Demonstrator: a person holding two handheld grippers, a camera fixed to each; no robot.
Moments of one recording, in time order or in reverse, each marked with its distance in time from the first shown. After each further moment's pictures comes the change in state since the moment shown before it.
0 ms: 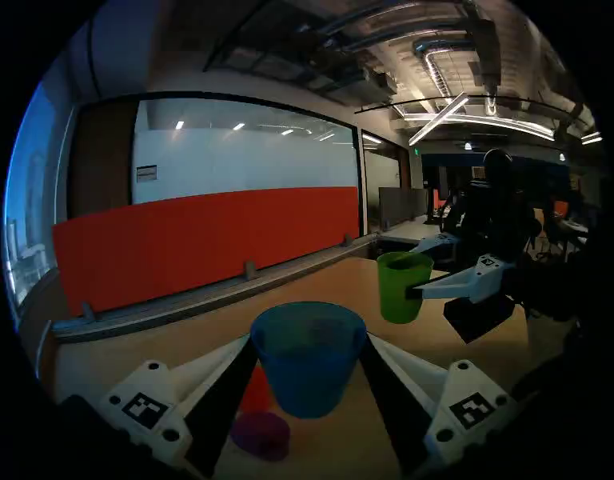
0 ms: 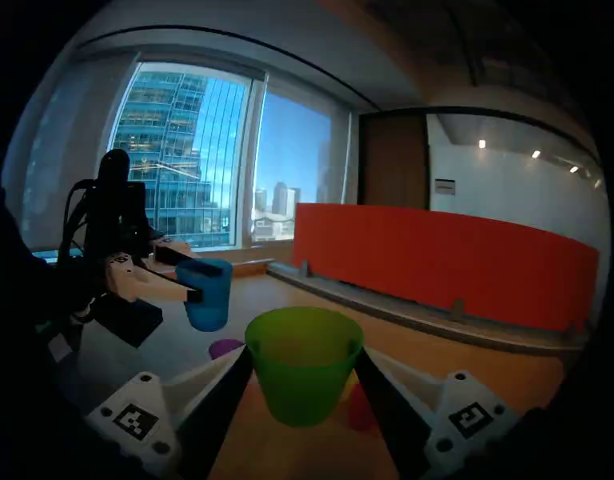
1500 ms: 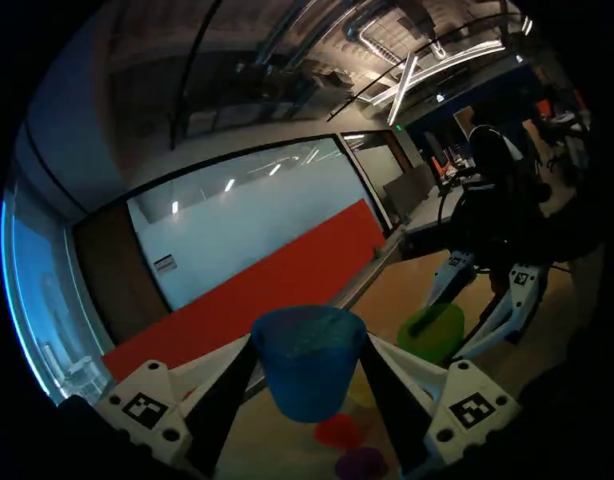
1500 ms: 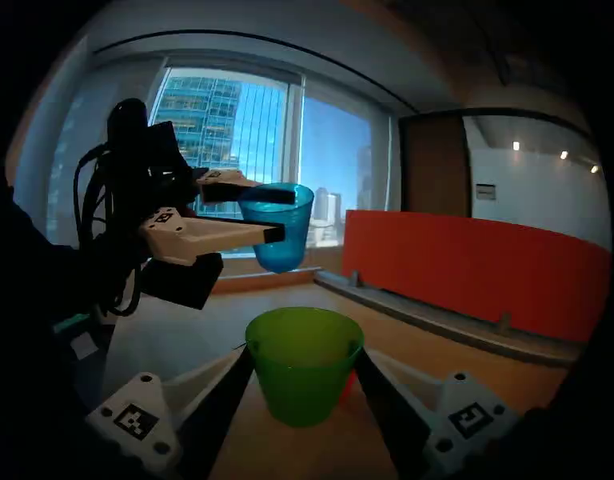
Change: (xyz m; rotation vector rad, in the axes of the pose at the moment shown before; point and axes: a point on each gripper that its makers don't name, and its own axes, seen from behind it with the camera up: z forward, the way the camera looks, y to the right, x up) left arm 0.104 -0.013 -0.019 0.124 0.101 0.432; right arm 0.016 -0.070 0.035 0.186 0.024 -0.011
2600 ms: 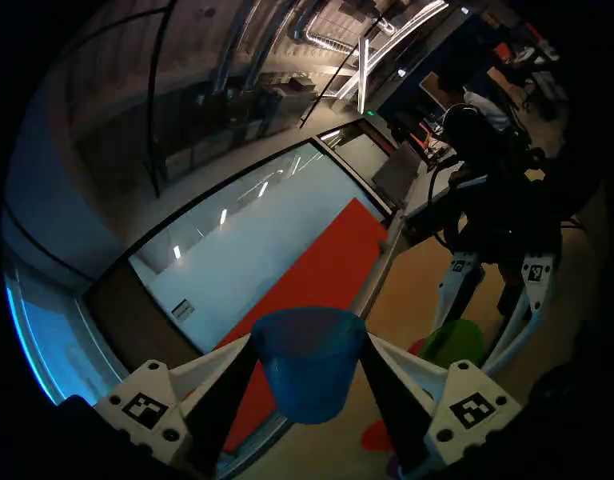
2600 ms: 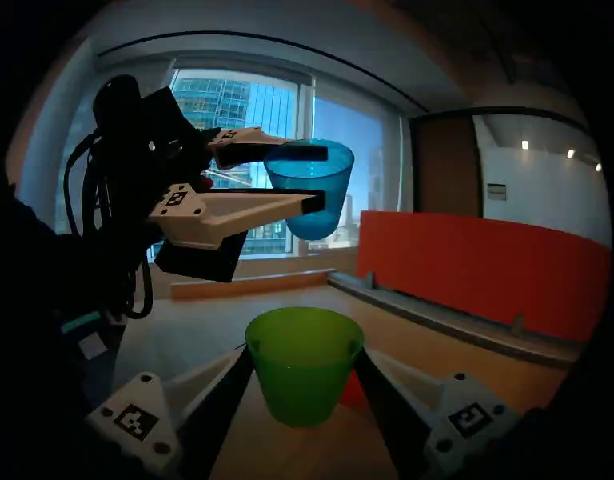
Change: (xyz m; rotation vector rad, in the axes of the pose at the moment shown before) left arm 0.047 0.003 0.003 0.020 0.032 0.274; right arm 0.000 -0.022 0.008 0.052 0.004 0.001
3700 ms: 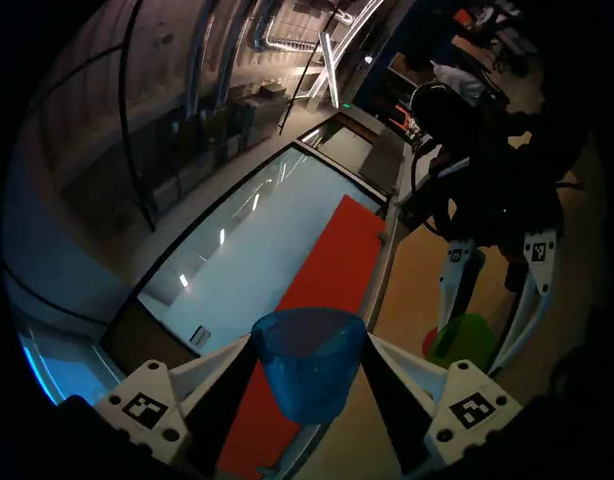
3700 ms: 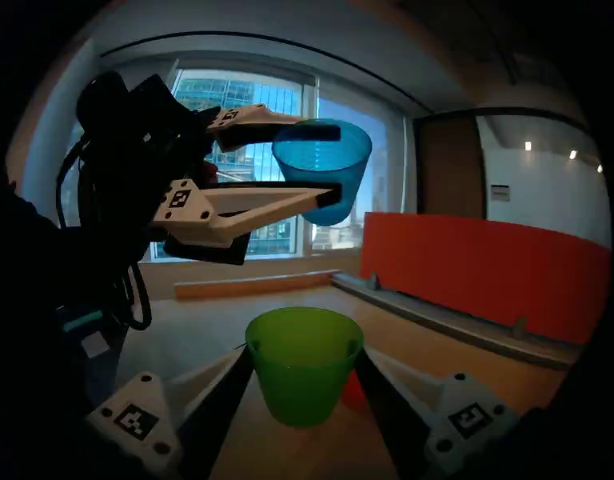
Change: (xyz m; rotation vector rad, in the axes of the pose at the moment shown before) left arm 0.017 0.004 0.007 0.001 0.014 0.196; right arm 0.001 -0.003 -0.001 0.016 0.001 -0.007
